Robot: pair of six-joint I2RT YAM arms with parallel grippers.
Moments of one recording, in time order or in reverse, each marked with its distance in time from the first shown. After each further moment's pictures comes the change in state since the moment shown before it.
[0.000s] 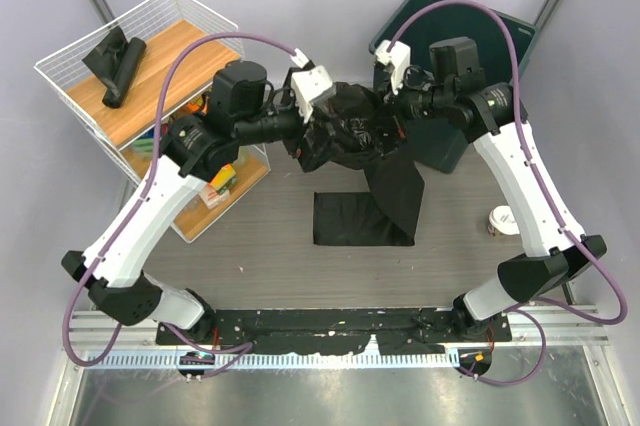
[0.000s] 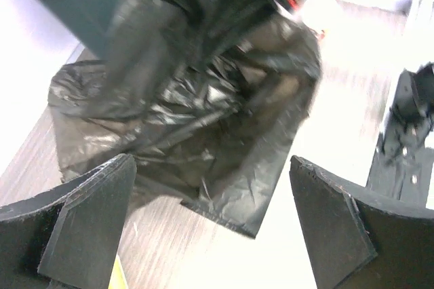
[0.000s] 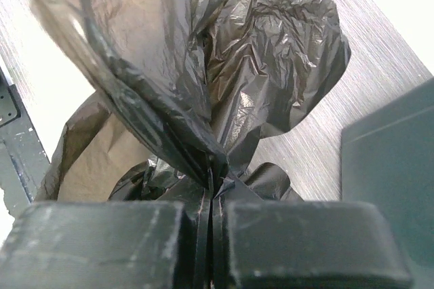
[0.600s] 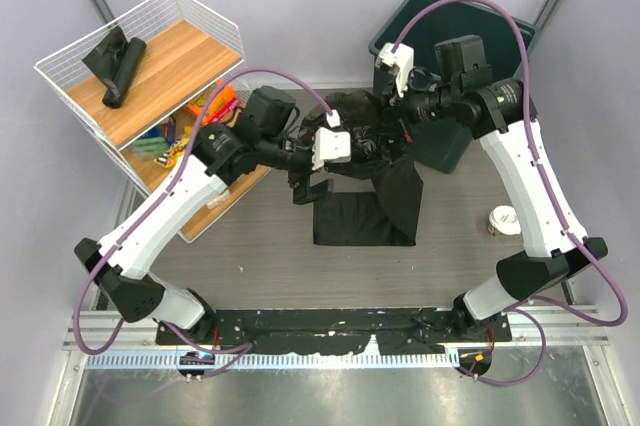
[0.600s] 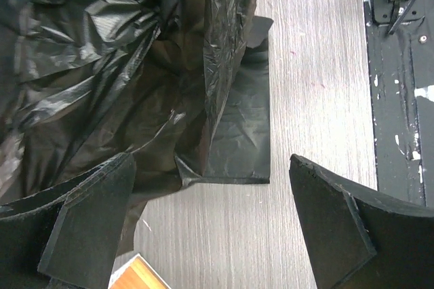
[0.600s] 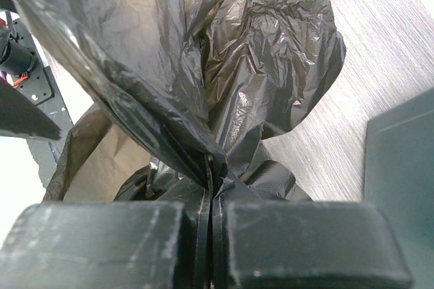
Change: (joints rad) left arm -0.027 -0.005 -0.132 -0.200 0.214 0.482; right arm -0.023 0.013 0.097 -0.160 -0.068 -0.027
